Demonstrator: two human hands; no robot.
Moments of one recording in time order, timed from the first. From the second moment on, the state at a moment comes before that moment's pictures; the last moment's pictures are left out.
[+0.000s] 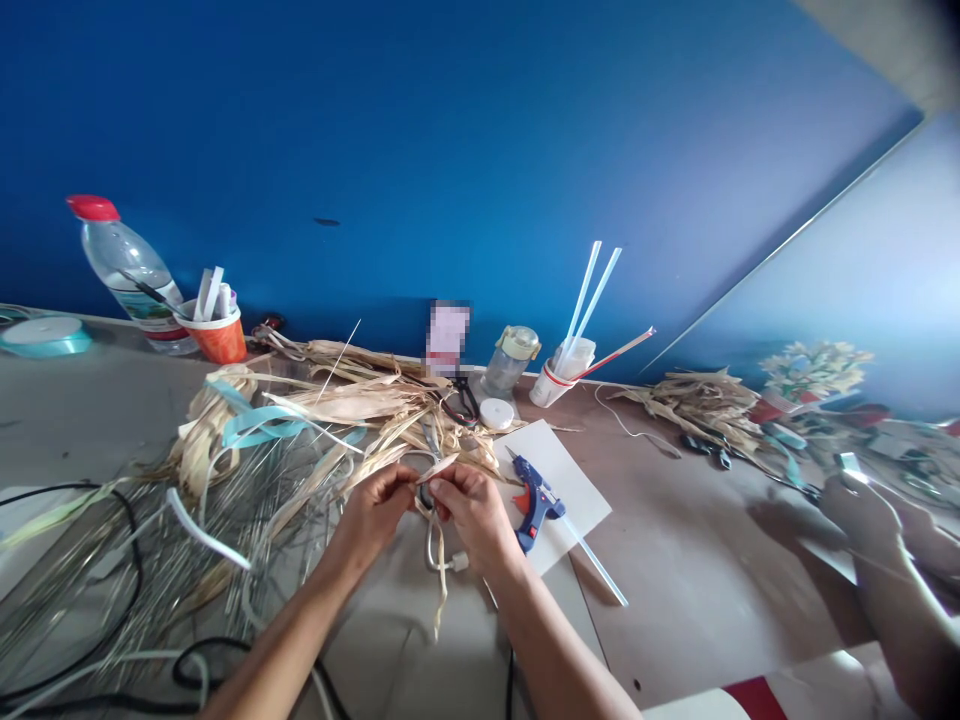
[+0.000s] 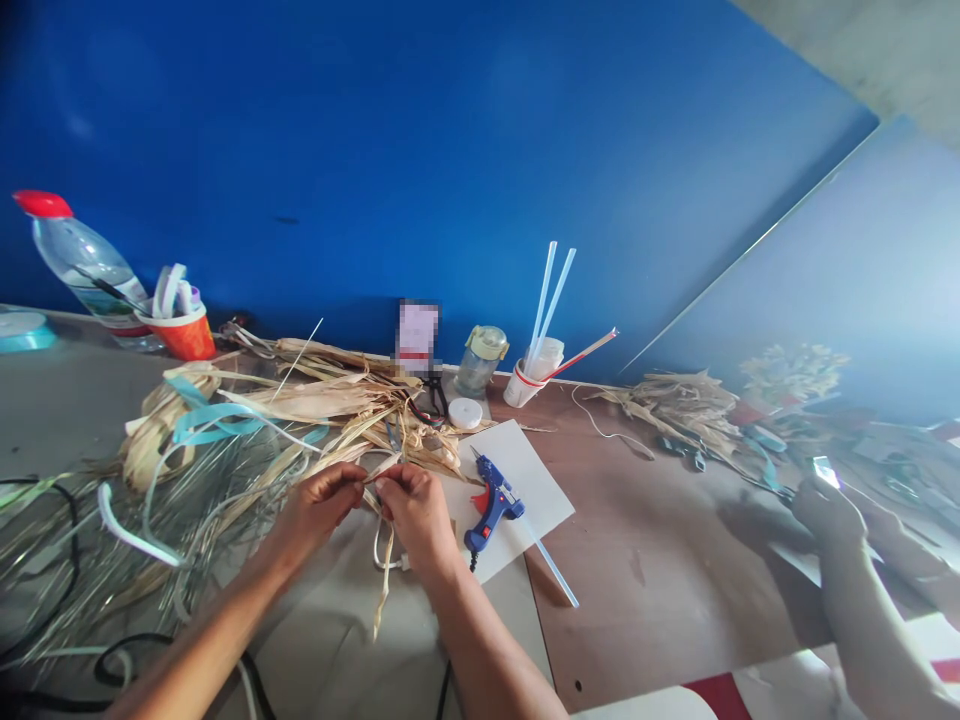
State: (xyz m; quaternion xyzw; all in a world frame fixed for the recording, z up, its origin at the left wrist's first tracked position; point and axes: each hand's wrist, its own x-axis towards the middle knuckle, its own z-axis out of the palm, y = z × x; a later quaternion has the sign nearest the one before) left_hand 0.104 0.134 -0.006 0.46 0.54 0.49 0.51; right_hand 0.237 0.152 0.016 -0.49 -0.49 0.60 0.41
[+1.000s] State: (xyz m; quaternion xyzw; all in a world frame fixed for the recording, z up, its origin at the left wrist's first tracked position) left_hand 0.111 0.129 -0.003 0.49 0.54 0.48 0.50; right_hand 0.244 0.154 0.014 -0.48 -0.56 0.52 0.43
